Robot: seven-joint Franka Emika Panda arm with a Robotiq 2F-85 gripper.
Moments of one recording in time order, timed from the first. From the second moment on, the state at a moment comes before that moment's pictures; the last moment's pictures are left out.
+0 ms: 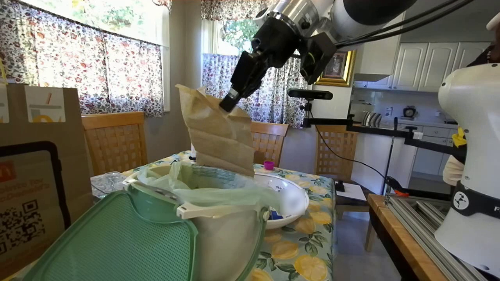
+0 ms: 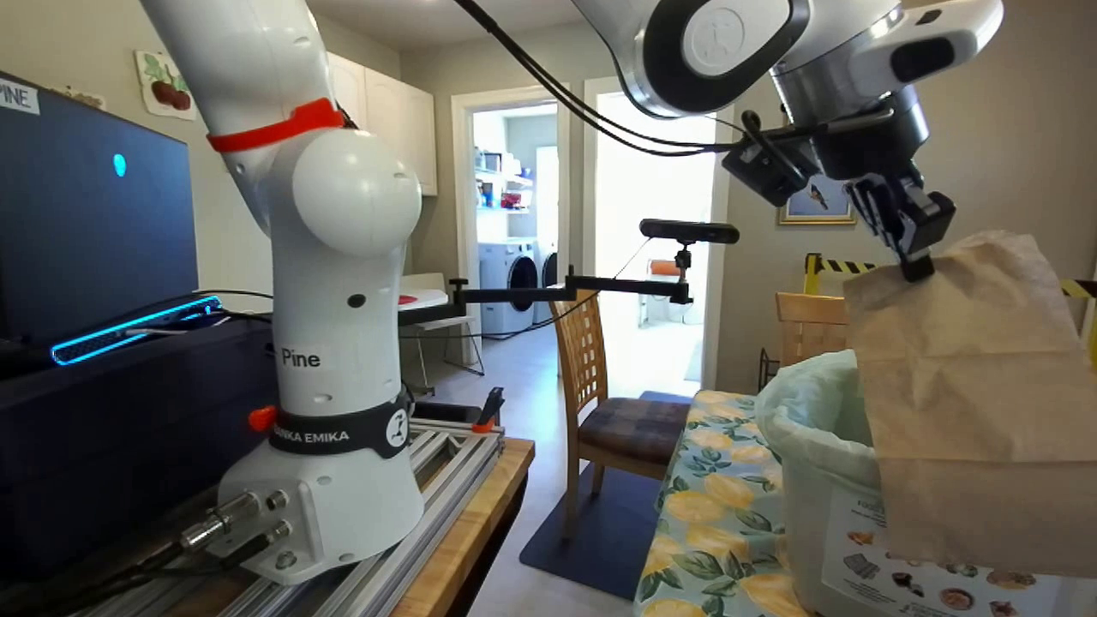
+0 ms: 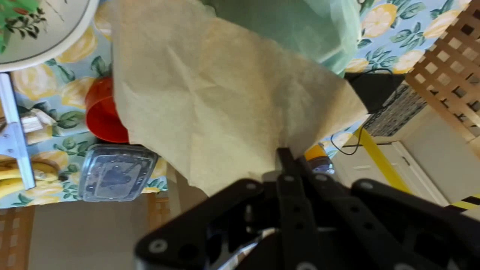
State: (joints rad) arm 0.91 -0.38 -0.82 -2.61 -0.09 2.93 0.09
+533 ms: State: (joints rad) arm 1.22 -0.42 -1.16 -2.62 0.00 2.90 -0.09
